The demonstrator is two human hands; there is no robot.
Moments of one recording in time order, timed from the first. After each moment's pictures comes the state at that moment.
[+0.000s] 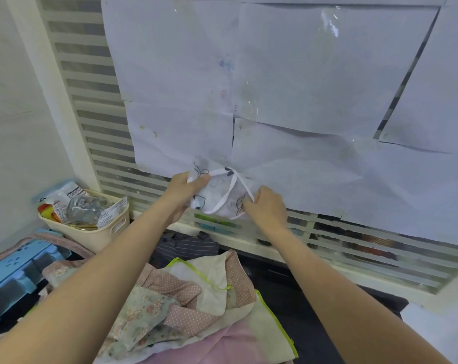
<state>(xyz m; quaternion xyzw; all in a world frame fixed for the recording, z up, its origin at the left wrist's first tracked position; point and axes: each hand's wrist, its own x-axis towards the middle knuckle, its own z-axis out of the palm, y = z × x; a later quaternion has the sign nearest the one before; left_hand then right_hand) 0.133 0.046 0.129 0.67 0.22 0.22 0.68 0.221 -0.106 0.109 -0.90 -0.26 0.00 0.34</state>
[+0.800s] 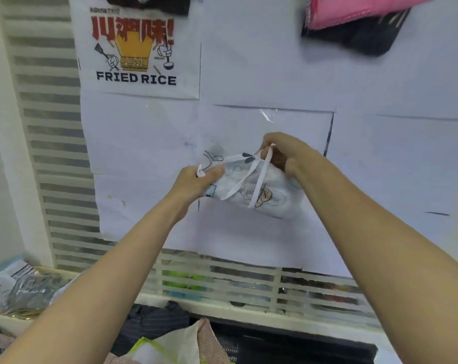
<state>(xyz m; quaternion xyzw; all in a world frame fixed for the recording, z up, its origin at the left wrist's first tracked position) 0.175 0.007 0.255 0.74 0.06 0.26 0.61 0.255 -0.158 0.340 -0.67 -0.14 0.11 0.72</state>
